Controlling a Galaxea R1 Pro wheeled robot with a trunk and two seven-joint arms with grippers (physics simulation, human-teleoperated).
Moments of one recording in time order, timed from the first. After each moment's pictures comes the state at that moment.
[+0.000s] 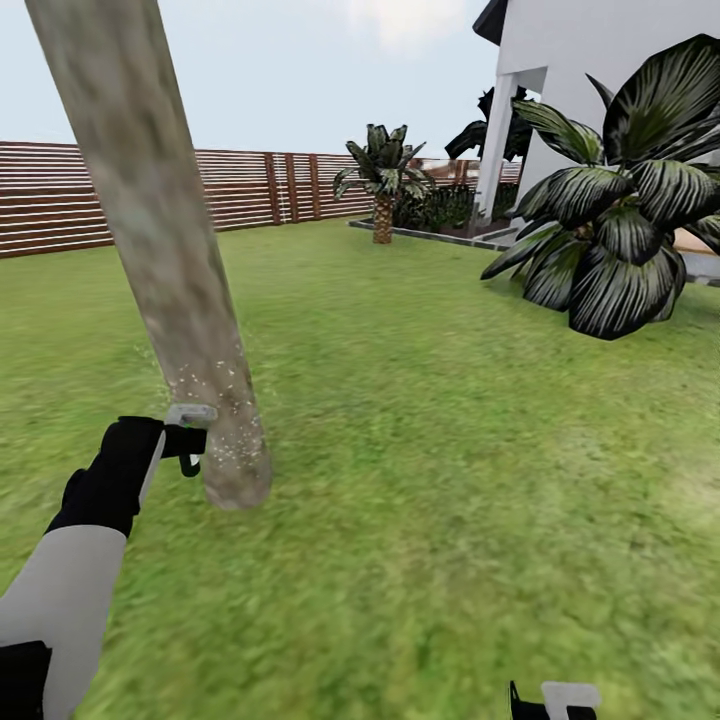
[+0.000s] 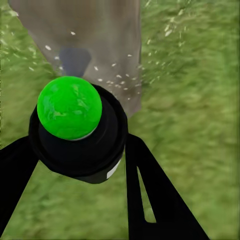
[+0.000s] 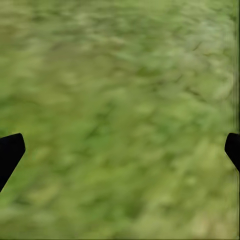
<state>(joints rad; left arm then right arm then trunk) -0.89 0.16 0.13 -0.99 -0.24 0.88 -0.25 -0.36 -0.08 0.03 -0.11 0.03 -0.55 -0.21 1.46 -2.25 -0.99</state>
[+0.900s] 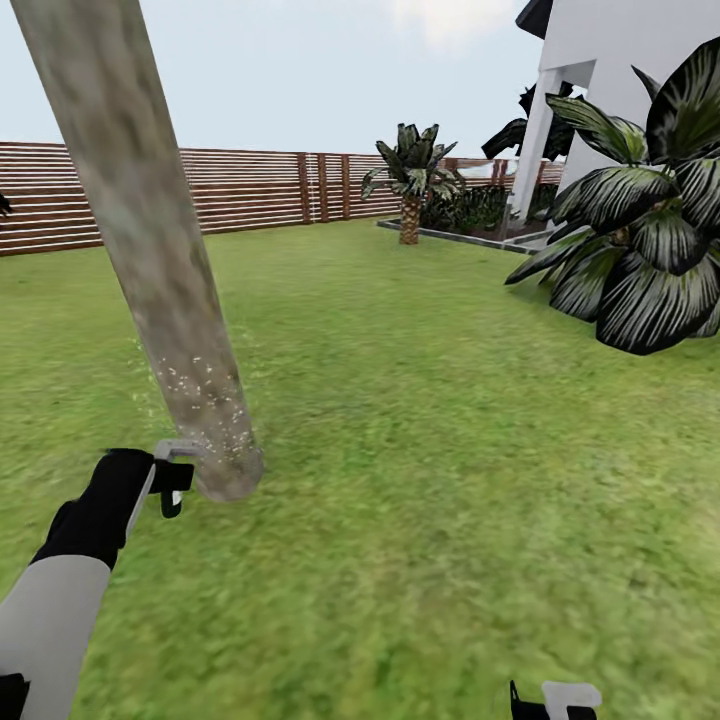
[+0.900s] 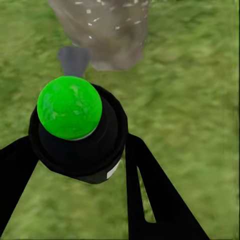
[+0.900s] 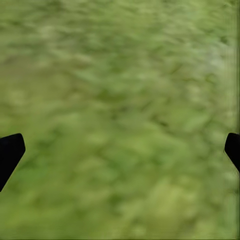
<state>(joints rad) -0.80 0.21 0.14 -0.93 -0.23 0.87 -0.23 -0.36 -0.08 0.03 -0.11 0.03 -0.55 -0.21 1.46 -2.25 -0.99</state>
